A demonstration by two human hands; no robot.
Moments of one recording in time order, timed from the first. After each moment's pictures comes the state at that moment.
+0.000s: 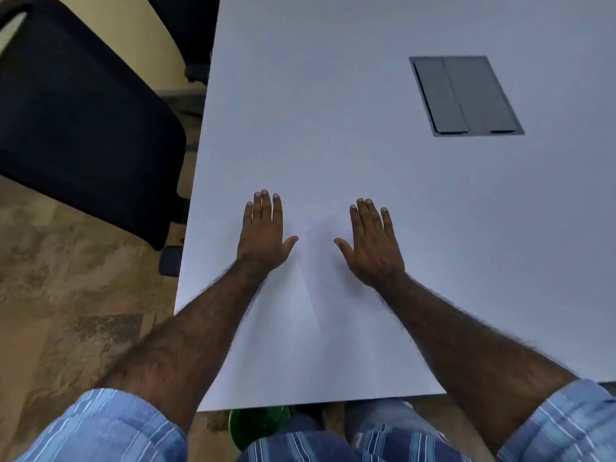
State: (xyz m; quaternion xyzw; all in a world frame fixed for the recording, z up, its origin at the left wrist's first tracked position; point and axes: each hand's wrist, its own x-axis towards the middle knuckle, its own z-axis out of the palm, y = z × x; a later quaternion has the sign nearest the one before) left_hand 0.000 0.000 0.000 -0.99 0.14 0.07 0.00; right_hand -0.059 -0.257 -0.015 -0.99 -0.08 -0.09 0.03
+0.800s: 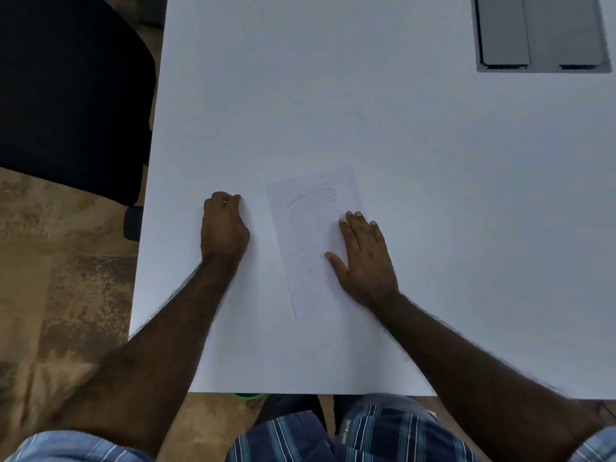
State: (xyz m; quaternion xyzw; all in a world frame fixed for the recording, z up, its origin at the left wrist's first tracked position) left_hand -0.009 0.004 -0.068 -0.98 -0.05 0.01 -0.18; right_hand -0.093 -0.283 -0.100 -0.98 -0.09 -0.06 0.18
